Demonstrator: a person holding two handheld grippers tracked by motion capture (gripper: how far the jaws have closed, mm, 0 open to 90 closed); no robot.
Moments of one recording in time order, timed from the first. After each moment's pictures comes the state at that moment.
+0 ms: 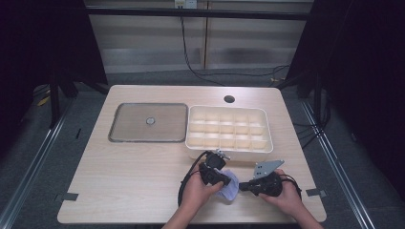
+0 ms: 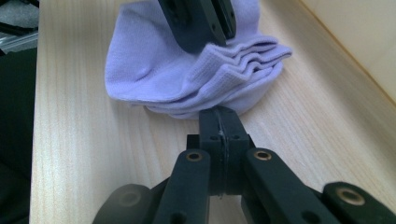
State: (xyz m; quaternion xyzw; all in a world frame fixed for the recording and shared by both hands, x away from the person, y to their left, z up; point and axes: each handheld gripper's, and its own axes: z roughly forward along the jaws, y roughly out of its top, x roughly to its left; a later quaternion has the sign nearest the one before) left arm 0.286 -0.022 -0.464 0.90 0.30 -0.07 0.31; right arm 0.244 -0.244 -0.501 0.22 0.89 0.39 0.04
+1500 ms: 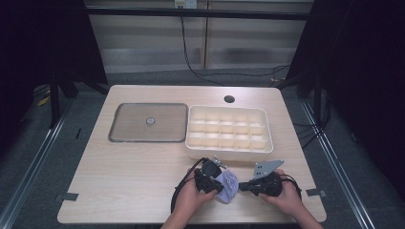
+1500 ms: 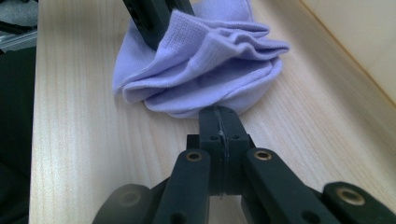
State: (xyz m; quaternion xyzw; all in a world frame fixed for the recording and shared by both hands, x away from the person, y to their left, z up) left arm 0.269 -0.013 -0.474 0.92 0.28 -0.04 0.28; right arm 0.244 -0.243 -0.501 0.22 0.90 0.38 0.04
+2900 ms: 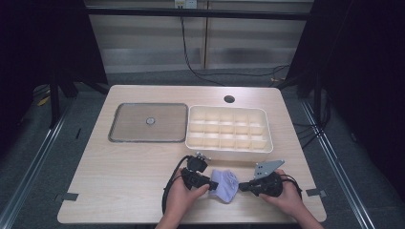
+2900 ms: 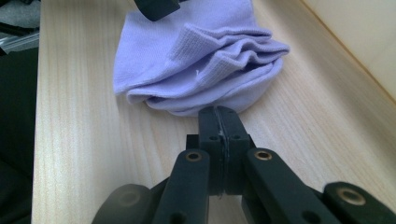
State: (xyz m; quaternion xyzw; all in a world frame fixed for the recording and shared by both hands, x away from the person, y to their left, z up) left arm 0.279 0.021 -0.475 0.86 0.39 -0.09 0.31; right arm 0.244 -0.245 -0.501 0.22 0.90 0.39 0.04
